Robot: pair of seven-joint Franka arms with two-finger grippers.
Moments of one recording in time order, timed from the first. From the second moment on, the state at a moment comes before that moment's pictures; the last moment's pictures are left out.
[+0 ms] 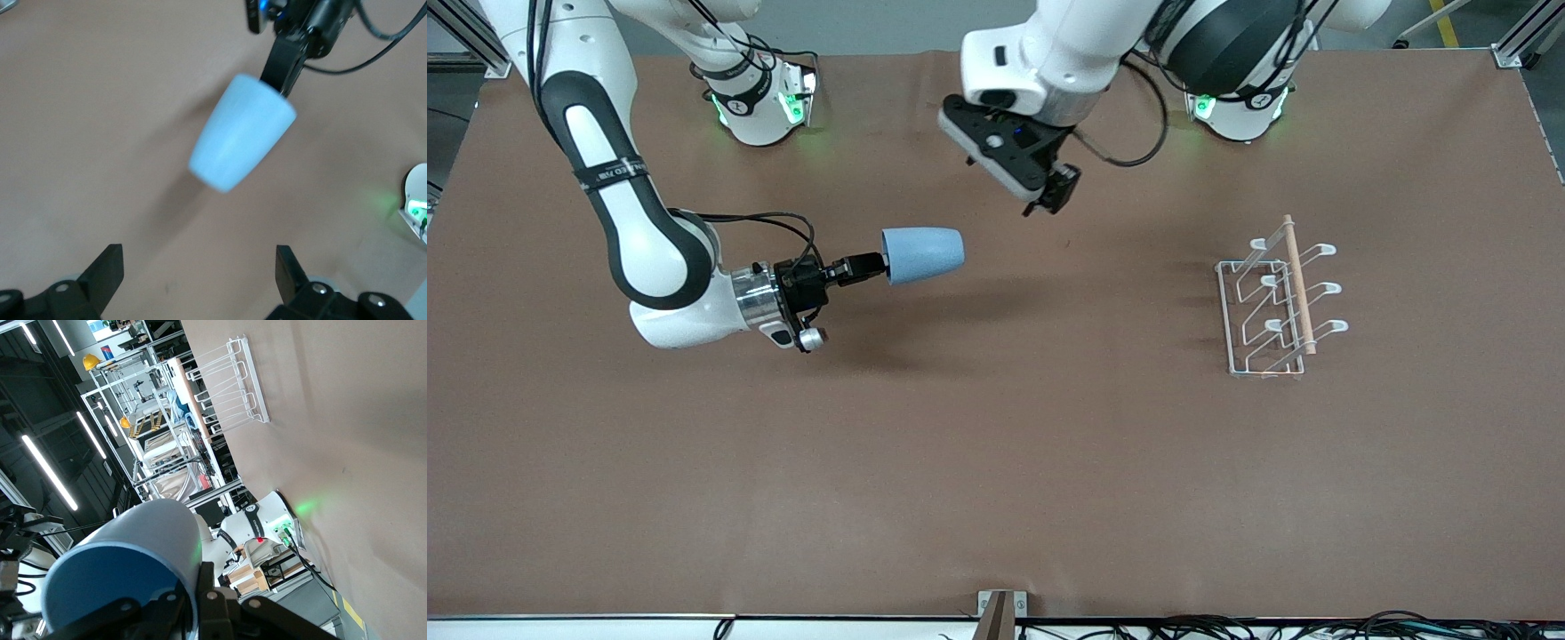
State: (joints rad) left arm -0.64 0.33 -0.19 -1.31 -0.17 1.86 -0.06; right arm -0.05 0.42 0.30 -1.94 1.31 1.65 -0.36
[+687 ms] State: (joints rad) left arm -0.74 0.51 -0.19 -1.28 -0.07 2.06 -0.05; right arm -0.05 0.43 0.30 -1.93 1.32 1.62 -0.36
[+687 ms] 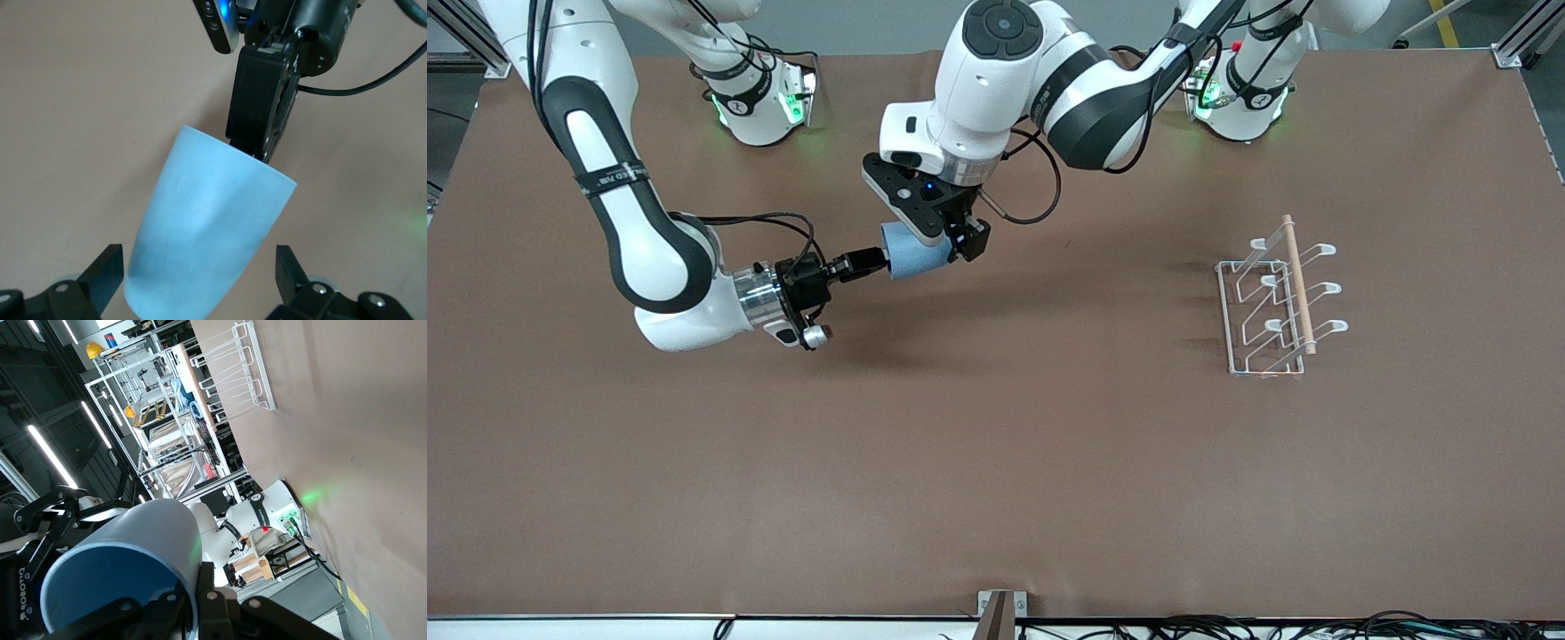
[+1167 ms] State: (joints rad) left arm -0.76 0.54 -0.19 -1.28 0.00 2.09 0.03; right arm -0.05 0.43 0.30 -1.93 1.32 1.62 -0.36
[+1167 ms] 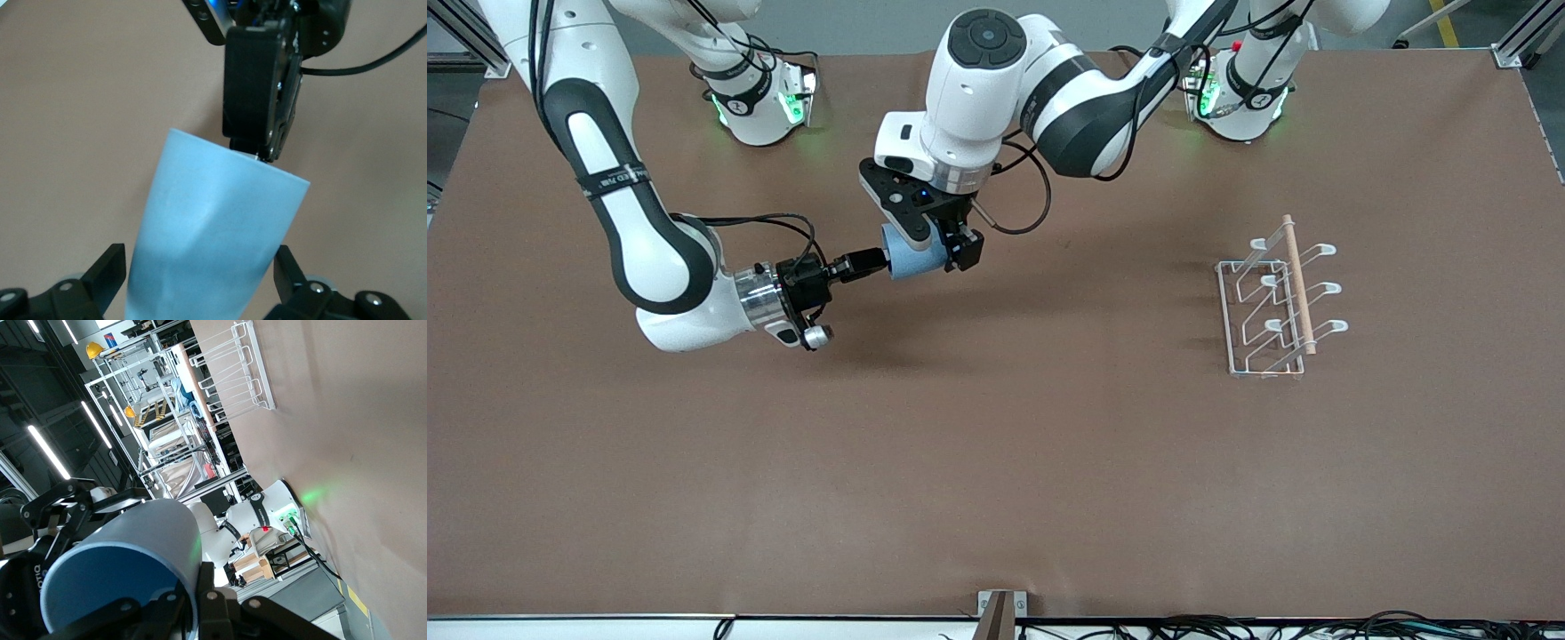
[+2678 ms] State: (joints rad) left arm -0.65 0.51 -0.18 -1.26 0.36 1.55 0.15; right arm -0.11 0.40 0.09 -1.90 0.82 1.71 -0.35
